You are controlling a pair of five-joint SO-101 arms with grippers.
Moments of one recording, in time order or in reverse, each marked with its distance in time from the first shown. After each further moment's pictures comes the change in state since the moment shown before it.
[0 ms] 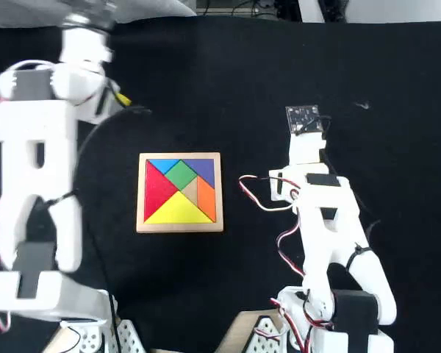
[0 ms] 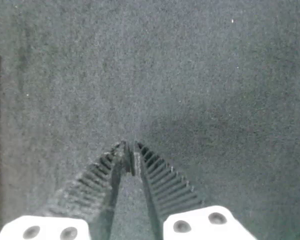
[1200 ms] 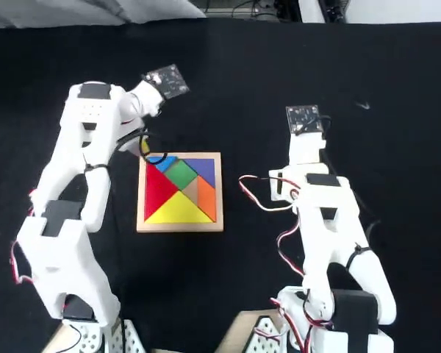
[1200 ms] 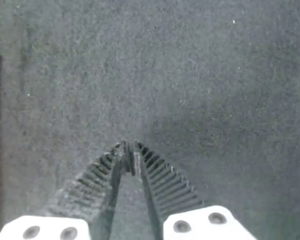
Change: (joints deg) left arm 5.6 21.7 10.7 -18.2 -38.2; right arm 0.0 0.0 0.0 0.0 0.1
